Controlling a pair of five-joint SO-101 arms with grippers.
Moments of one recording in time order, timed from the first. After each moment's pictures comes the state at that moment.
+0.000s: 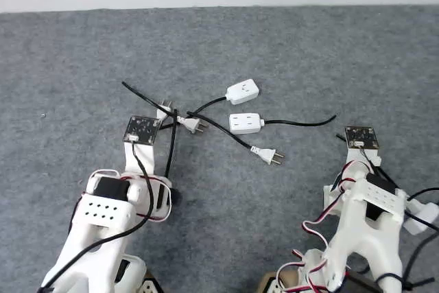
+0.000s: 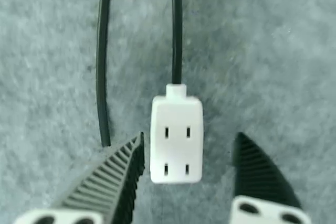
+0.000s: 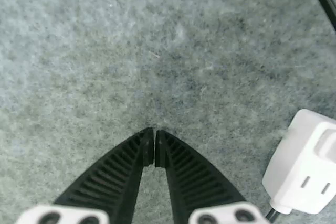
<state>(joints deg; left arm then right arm) 5.9 -42.6 68.4 64.7 10.7 26.5 -25.6 62.9 51.0 24.0</state>
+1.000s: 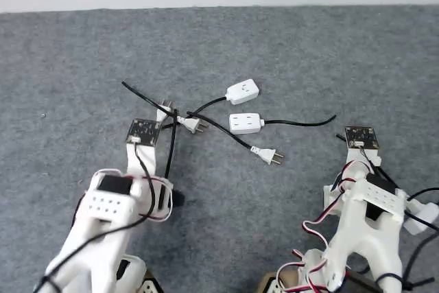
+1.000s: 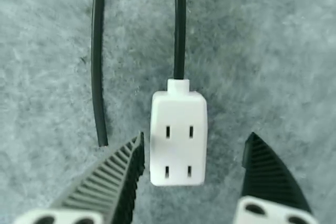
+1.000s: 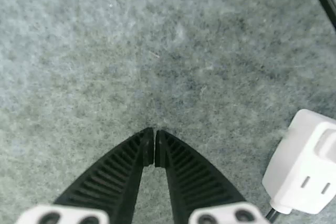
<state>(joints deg) 5.9 -34.5 66.5 62.3 11.2 26.5 -25.6 62.9 51.0 24.0</state>
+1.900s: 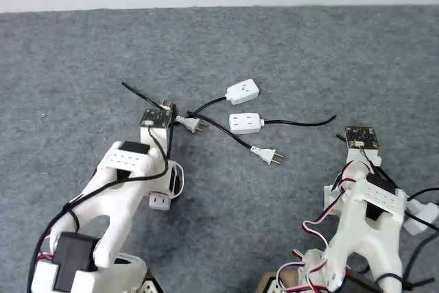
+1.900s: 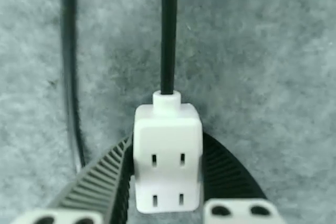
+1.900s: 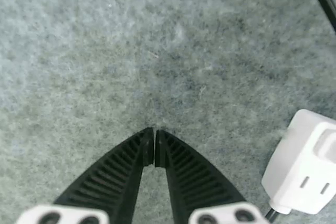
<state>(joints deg) 7.0 -7.6 49.2 62.4 15.2 26.5 -25.6 62.9 51.0 24.0</state>
